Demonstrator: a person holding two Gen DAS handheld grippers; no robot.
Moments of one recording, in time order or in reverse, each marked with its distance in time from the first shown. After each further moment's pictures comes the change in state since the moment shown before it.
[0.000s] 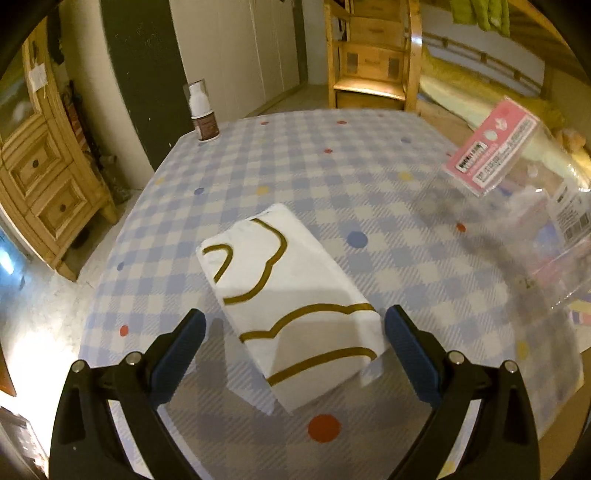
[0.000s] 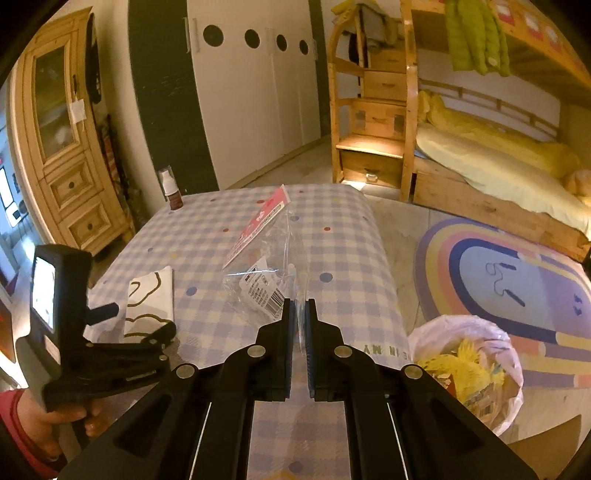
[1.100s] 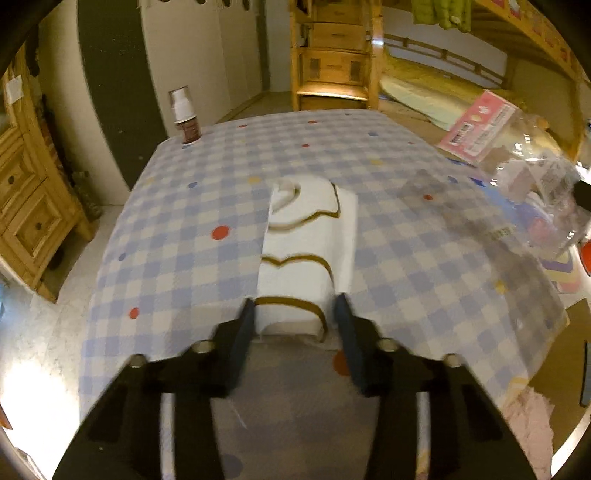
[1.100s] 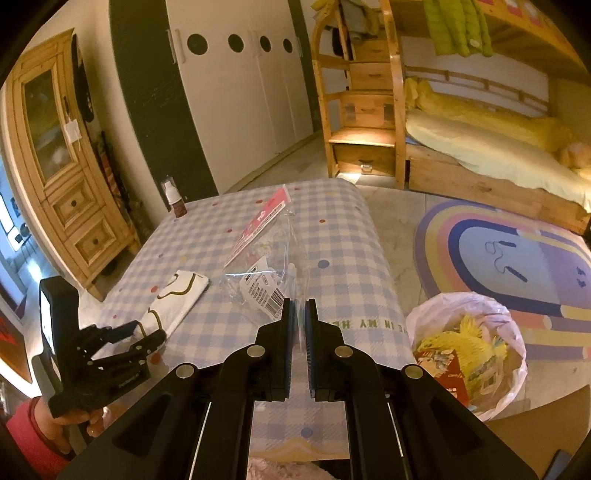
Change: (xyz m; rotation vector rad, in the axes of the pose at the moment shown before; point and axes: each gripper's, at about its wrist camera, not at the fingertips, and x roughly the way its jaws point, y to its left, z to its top) left arm -0.022 0.017 -0.029 0.114 -0.046 -0.135; right arm -0.026 -0.007 -0.007 0.086 0.018 0.025
